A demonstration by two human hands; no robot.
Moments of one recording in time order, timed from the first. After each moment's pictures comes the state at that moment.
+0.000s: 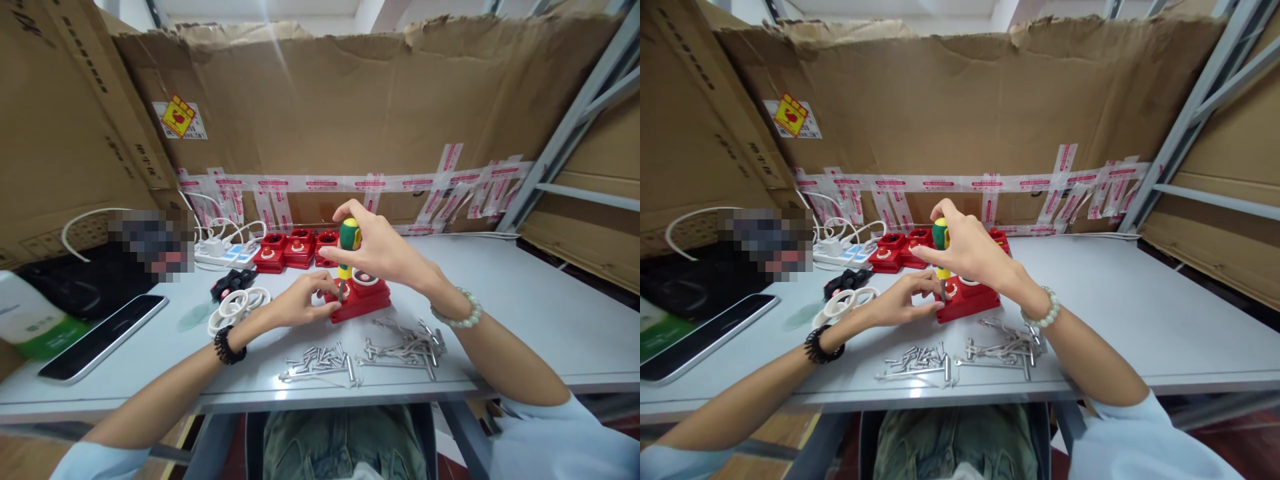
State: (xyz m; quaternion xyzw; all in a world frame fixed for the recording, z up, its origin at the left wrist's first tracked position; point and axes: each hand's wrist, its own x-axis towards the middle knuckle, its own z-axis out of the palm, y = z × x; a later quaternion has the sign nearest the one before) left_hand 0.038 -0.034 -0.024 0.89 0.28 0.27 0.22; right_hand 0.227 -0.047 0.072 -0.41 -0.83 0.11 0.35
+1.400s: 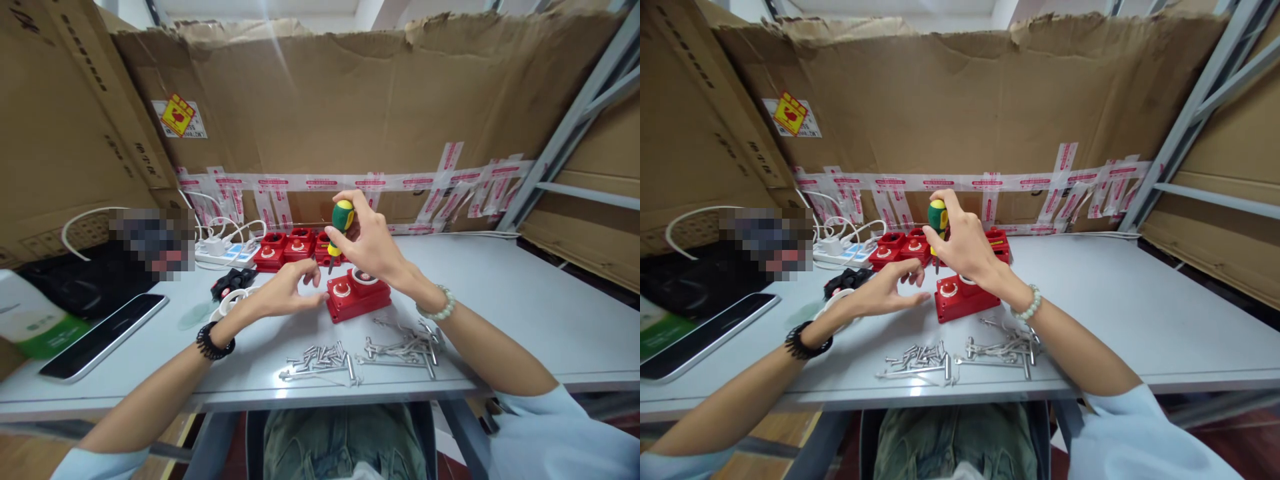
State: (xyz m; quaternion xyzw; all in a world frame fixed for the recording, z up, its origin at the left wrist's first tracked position) left_hand 0.021 -0.033 -0.007 0.88 0.37 0.25 0.16; right_hand 0.217 -0.027 0.052 -0.36 -0.80 0.08 0.48
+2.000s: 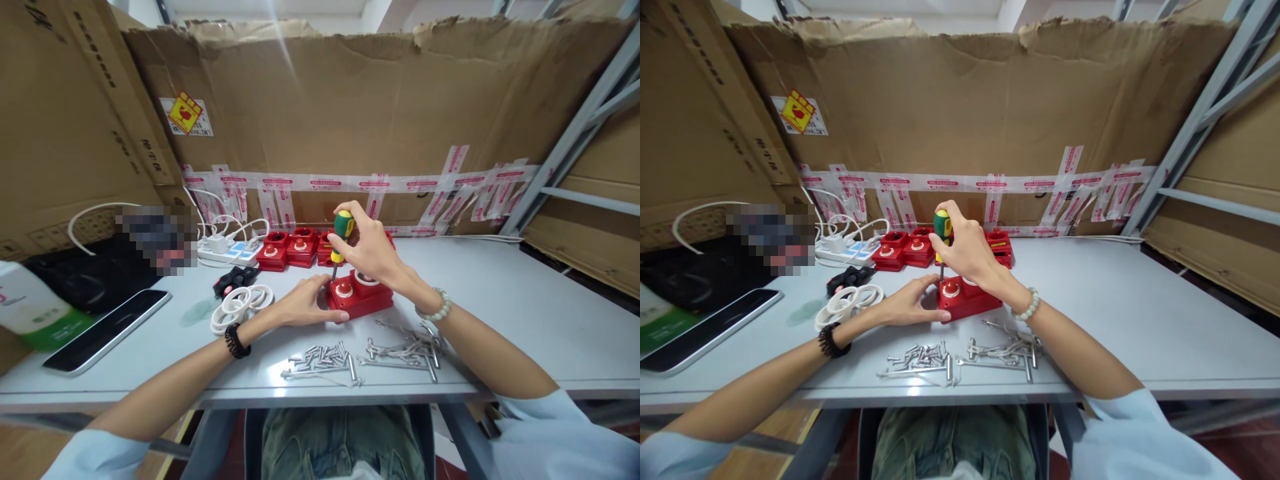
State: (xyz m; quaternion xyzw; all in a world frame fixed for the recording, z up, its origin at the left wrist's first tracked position) left_hand 0.039 -0.027 -0.043 0.85 0.40 0.23 0.24; right_hand 0.215 -0.018 0.042 -0.38 -0.80 0.08 0.45
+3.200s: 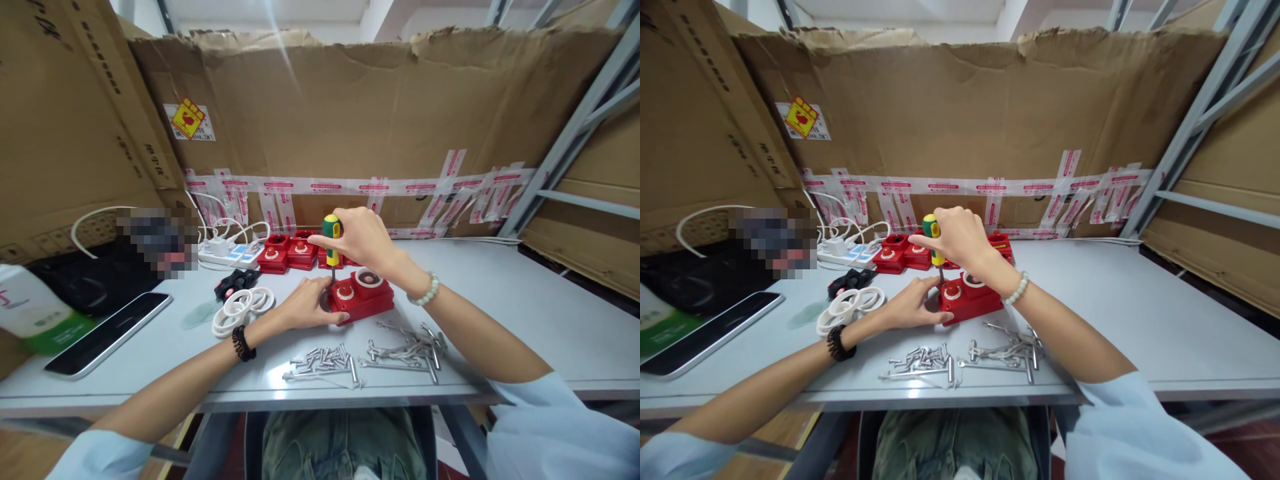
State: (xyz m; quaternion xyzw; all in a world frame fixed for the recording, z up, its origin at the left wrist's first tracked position) left_hand 0.047 -0.027 -0.042 0.87 0.42 0.22 0.15; right_hand 0.199 -0.008 0.066 -0.46 -0.83 -0.08 0.31
